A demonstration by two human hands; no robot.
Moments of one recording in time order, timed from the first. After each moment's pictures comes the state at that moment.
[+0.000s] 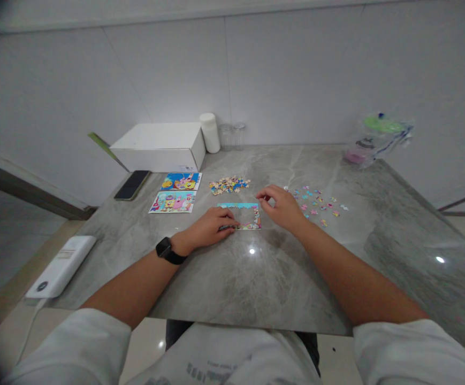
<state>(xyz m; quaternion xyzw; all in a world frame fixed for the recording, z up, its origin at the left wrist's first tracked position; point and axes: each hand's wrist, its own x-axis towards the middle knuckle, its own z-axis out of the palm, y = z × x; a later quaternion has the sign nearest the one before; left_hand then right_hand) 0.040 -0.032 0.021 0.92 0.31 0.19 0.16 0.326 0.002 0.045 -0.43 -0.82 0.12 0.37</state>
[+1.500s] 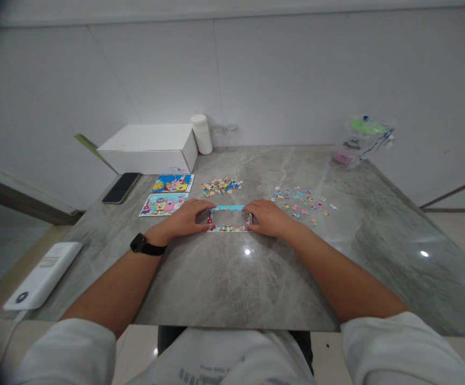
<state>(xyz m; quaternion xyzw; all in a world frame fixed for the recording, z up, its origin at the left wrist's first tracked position) -0.012 -0.003 0.023 0.89 0.39 0.17 0.14 0.327 0.001 0.028 -0.39 -0.91 0.11 0.08</state>
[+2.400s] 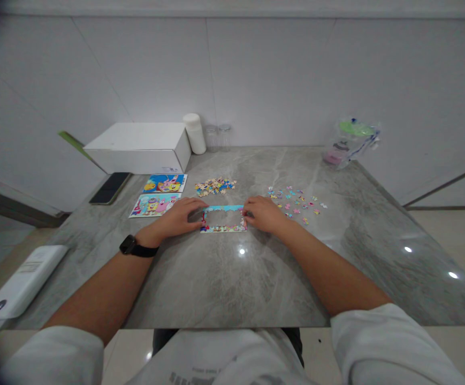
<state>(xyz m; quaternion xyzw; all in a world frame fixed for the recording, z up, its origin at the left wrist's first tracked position) -0.010 -0.002 0.025 0.89 0.39 0.20 0.14 0.335 0.009 0.030 -0.41 -0.91 0.08 0.08</state>
